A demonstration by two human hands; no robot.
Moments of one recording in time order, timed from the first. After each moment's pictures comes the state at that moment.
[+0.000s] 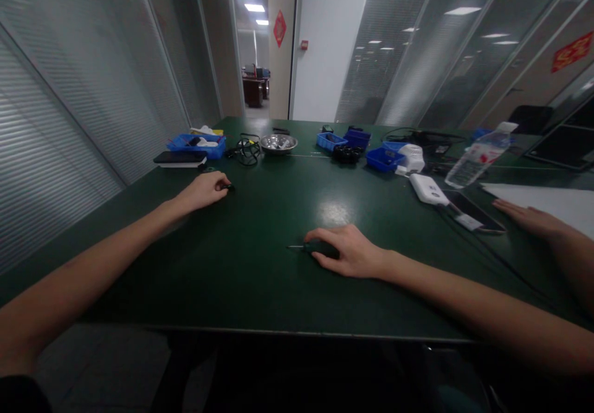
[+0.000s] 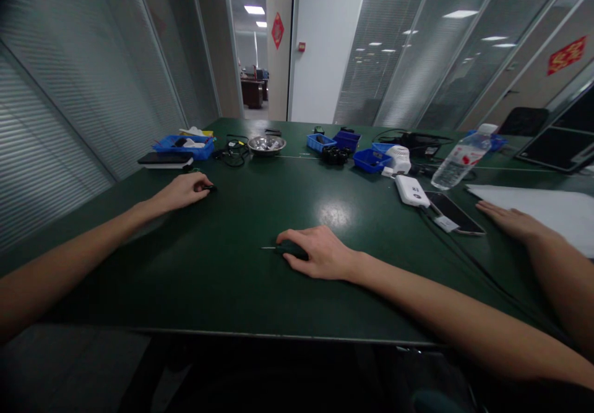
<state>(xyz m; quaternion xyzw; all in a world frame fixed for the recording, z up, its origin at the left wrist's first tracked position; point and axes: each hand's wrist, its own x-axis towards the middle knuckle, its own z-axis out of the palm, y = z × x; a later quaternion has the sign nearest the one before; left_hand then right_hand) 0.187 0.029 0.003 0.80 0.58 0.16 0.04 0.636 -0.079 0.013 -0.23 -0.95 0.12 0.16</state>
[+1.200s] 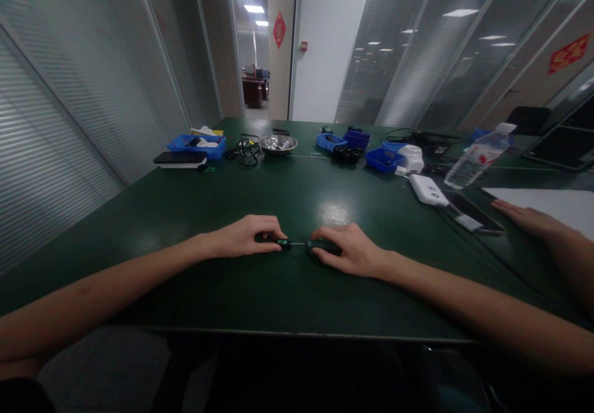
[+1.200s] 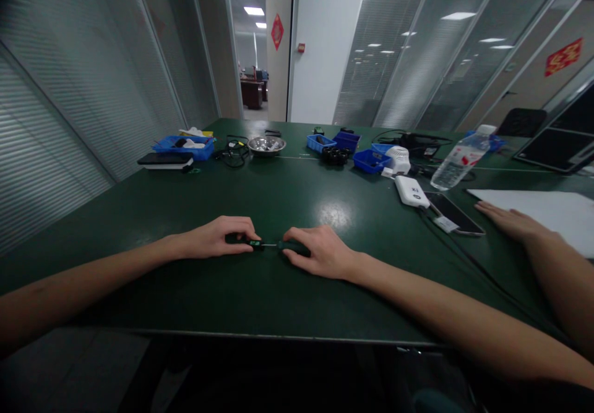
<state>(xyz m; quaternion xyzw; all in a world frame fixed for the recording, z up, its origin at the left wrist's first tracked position) 0.312 -0.073 0.015 0.91 0.24 0.19 0.29 0.631 -0.079 0.012 -0.25 -0.95 0.11 0.18</state>
